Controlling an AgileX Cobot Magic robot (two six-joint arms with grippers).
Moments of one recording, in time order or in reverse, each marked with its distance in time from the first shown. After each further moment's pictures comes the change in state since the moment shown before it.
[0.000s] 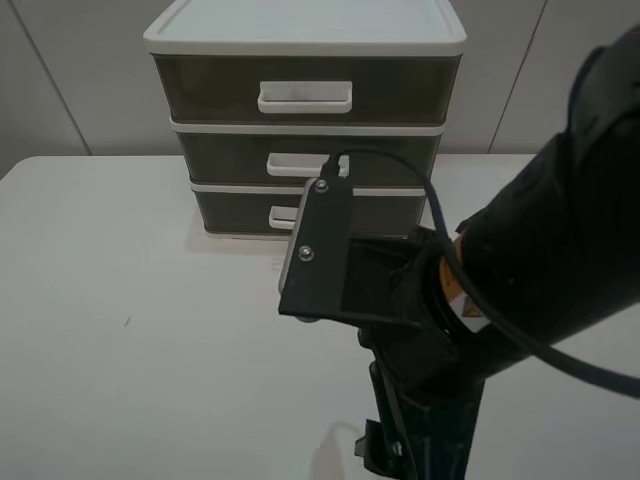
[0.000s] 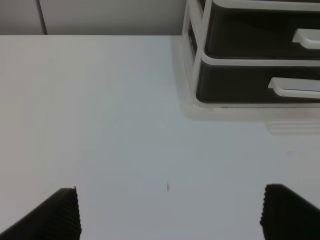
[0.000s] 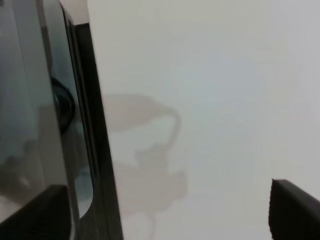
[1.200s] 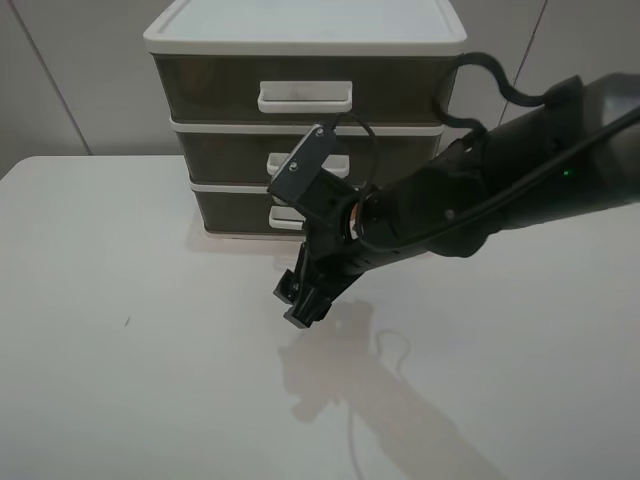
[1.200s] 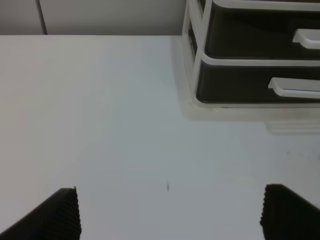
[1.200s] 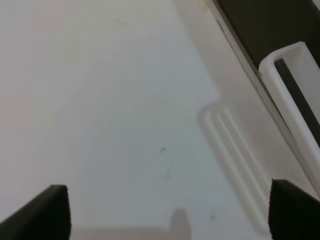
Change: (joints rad) left arm 0.000 0.000 0.000 0.000 0.000 0.000; right arm -0.303 0.405 -0.018 0.029 -0.761 -0.068
